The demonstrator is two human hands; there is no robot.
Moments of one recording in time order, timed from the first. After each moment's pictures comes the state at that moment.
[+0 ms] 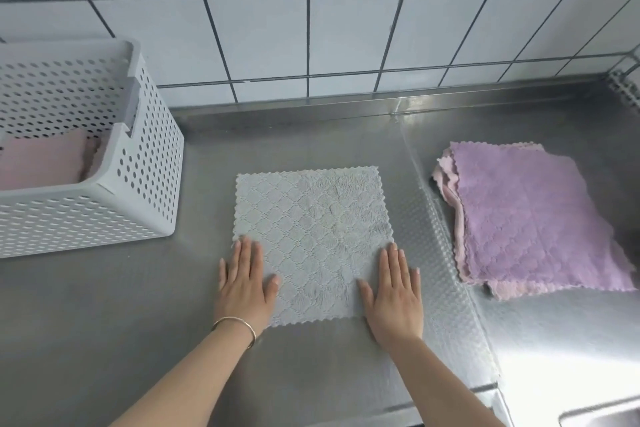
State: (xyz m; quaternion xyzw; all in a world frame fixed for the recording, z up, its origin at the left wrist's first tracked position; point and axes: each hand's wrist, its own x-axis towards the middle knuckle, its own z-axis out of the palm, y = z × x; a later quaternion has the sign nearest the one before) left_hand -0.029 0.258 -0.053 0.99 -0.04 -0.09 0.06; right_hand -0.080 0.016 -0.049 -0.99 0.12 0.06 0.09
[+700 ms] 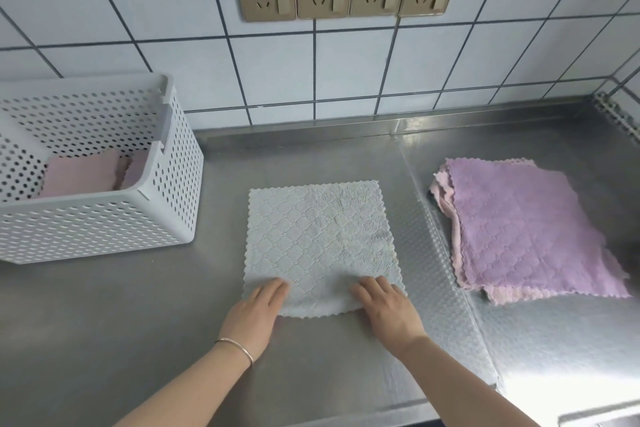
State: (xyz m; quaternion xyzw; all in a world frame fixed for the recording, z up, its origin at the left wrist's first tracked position) left_hand -0.059 0.272 -0.032 0.96 -0.27 -0.03 0.09; right_hand -0.085 0.011 -0.024 -0.98 -0.16 -0.02 0.08
